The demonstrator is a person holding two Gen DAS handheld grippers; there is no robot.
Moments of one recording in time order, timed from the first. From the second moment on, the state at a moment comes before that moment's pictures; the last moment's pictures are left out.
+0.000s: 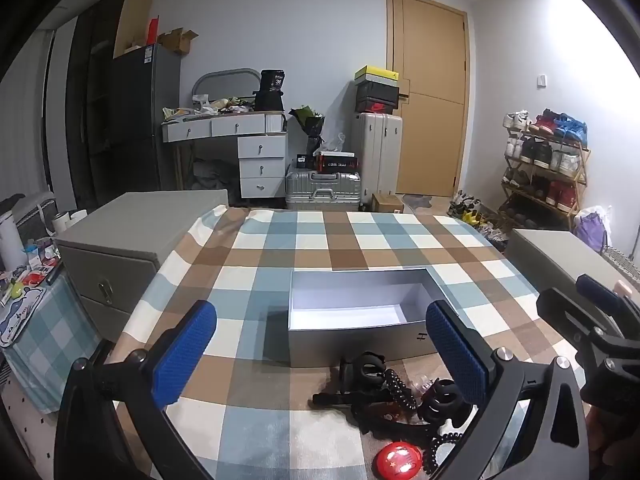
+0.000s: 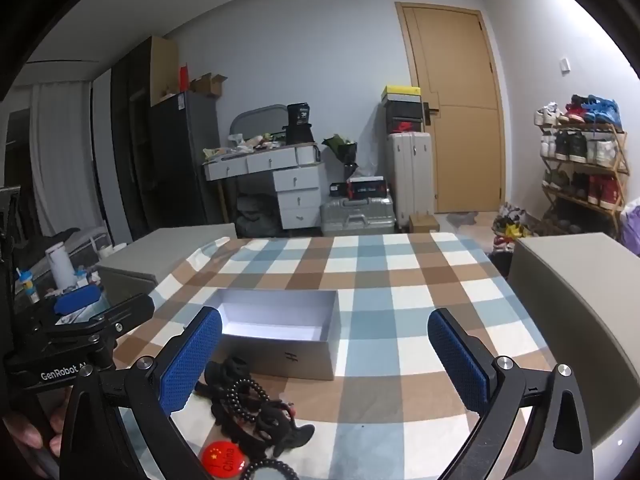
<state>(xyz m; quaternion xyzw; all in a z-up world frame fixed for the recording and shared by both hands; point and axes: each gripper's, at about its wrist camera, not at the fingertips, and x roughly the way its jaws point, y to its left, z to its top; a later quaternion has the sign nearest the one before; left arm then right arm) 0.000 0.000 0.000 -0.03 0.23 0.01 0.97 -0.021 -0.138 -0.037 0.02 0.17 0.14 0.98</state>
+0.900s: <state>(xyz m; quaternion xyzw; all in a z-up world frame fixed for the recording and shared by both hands) -0.003 0.001 -0.005 -0.03 0.24 -0.01 0.97 -0.029 -0.137 -0.038 0.02 0.17 0.14 0.98</state>
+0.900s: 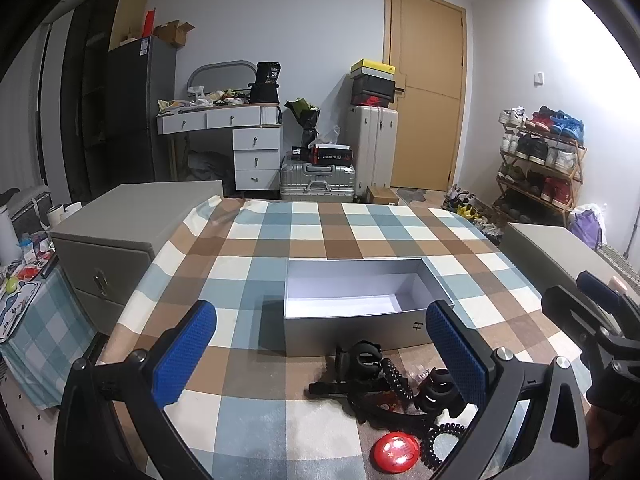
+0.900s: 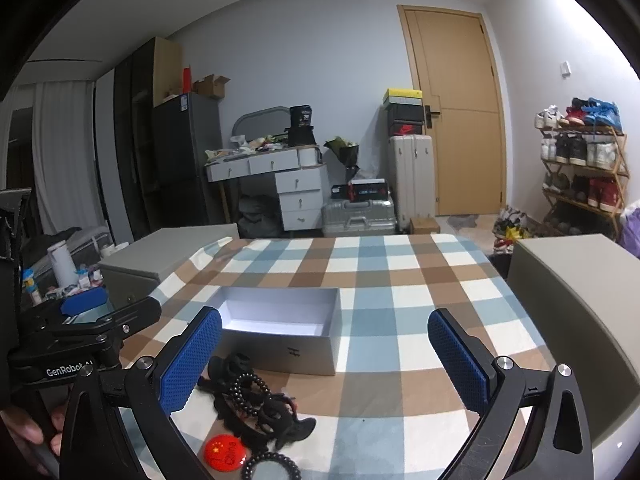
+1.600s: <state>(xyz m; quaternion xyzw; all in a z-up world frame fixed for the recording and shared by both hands) -0.002 0.001 -0.005 -0.02 0.24 -0.01 0.97 -0.031 -0.133 -0.040 0.01 0.16 0.14 0.98</state>
